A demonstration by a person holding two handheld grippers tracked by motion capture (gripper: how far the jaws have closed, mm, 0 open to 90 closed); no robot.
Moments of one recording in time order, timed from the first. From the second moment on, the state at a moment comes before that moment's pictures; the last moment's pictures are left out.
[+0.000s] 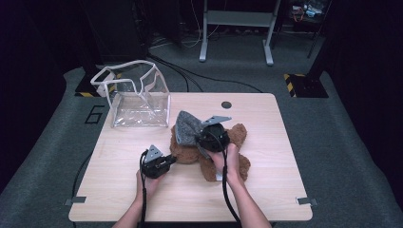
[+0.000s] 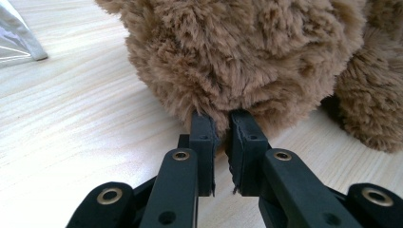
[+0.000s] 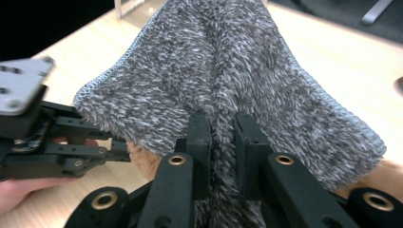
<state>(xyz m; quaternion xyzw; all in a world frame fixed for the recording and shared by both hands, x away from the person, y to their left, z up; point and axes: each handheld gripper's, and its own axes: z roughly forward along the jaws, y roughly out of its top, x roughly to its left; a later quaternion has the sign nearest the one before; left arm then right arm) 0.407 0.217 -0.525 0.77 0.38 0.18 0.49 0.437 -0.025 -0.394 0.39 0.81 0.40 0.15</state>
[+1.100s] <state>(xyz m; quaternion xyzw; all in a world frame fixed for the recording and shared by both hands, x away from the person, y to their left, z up) 0.406 0.218 -0.525 0.76 0.39 0.17 0.49 0.400 -0.028 -0.398 0.38 0.82 0.40 0.16</state>
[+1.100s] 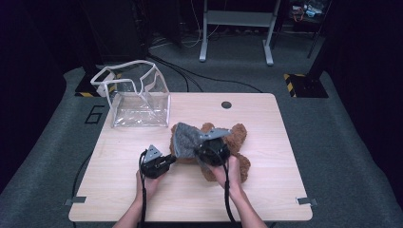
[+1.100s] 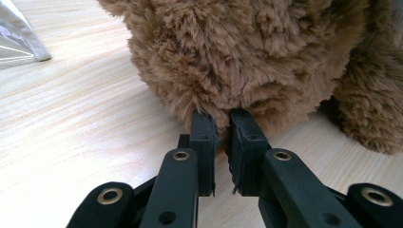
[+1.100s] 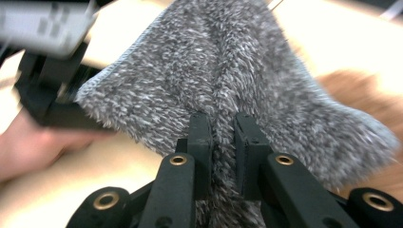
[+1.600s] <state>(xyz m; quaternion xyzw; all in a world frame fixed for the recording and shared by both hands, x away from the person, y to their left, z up) 0.405 0.217 -0.525 0.76 0.39 0.18 0.50 0.468 -0.049 -0.394 0.43 0.83 0.30 0.20</state>
